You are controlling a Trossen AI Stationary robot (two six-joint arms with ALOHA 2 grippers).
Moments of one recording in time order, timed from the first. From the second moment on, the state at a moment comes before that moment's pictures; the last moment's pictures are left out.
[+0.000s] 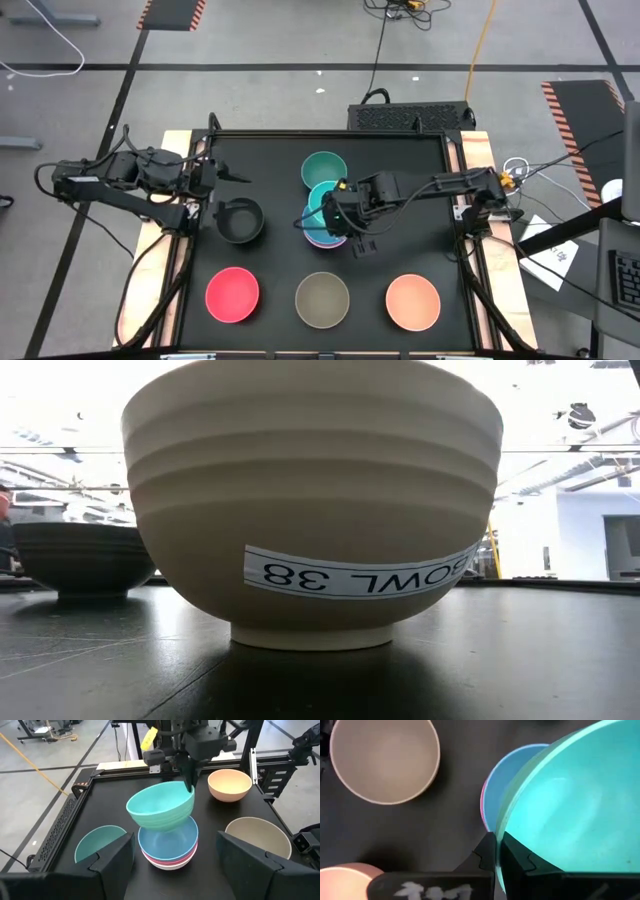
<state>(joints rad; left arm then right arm) -0.13 0.82 1.16 -0.75 -0.13 0.03 0.14 1.87 1.93 -1.31 -0.04 -0.15</state>
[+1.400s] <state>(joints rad) -0.13 0.82 1.16 -0.75 -0.08 0.02 0.11 2.05 1.93 -1.32 -0.11 -0.22</state>
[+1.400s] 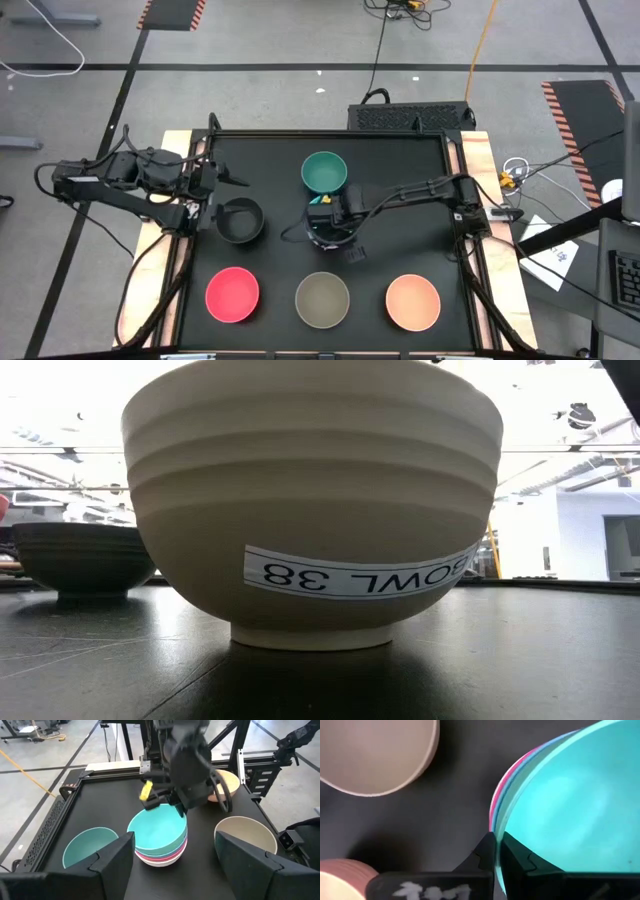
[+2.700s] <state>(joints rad) -0.13 0.82 1.16 -0.75 -0.08 0.02 0.10 1.93 1.93 -1.38 -0.04 -0.10</state>
